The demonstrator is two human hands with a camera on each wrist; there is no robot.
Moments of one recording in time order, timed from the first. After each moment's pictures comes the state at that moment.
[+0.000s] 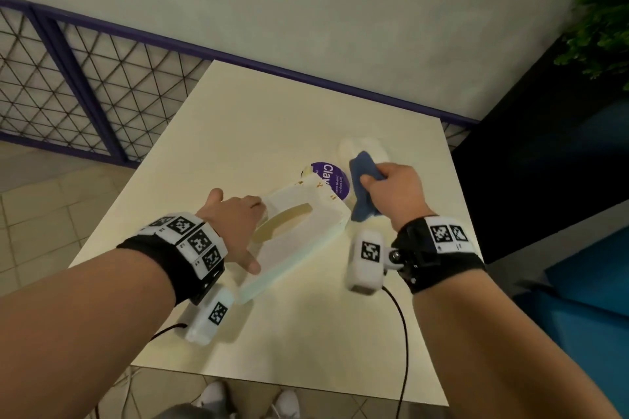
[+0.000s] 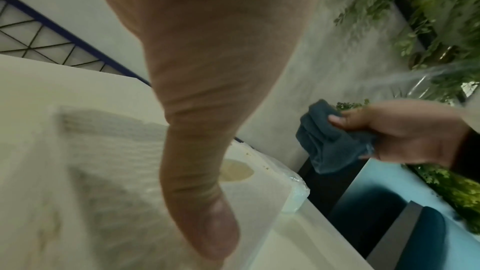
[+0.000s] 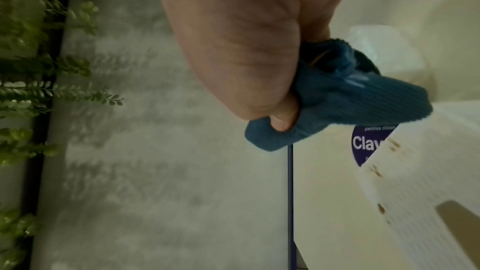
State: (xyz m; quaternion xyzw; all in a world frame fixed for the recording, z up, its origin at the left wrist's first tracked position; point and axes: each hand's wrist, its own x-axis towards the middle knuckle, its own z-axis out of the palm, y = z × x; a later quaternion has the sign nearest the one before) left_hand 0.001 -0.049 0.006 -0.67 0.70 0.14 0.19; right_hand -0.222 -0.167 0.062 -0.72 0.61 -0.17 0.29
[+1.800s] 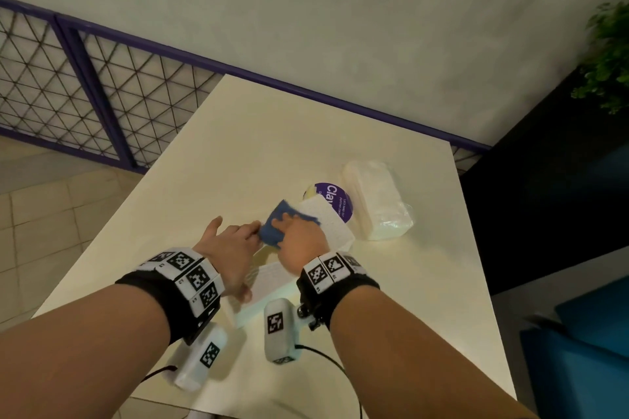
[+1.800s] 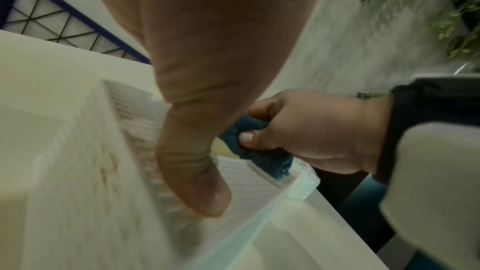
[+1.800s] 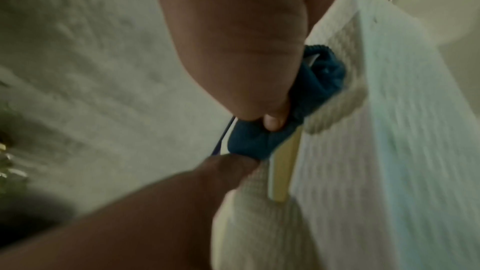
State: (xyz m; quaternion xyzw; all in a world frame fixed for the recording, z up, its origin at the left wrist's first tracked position) left_hand -0.006 -0.047 -0.014 -0.71 0.66 0.17 0.18; right_hand -0.113 -0.152 -0.015 -0.87 0.39 0.26 0.17
